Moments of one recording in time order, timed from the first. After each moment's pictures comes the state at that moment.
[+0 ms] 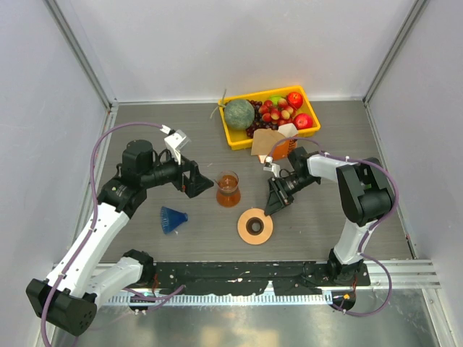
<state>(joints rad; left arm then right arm) -0.38 0.94 0.95 -0.42 0.61 -0.06 0.29 1.82 1.00 -0.78 -1.01 -0.31</state>
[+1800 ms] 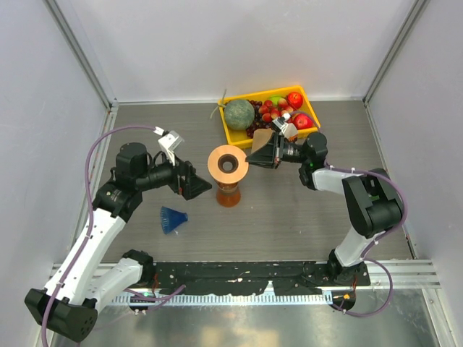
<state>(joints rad) -0.34 0.89 0.94 -0.44 0.68 -0.14 0.30 1.68 0.80 1.10 -1.14 1.47</state>
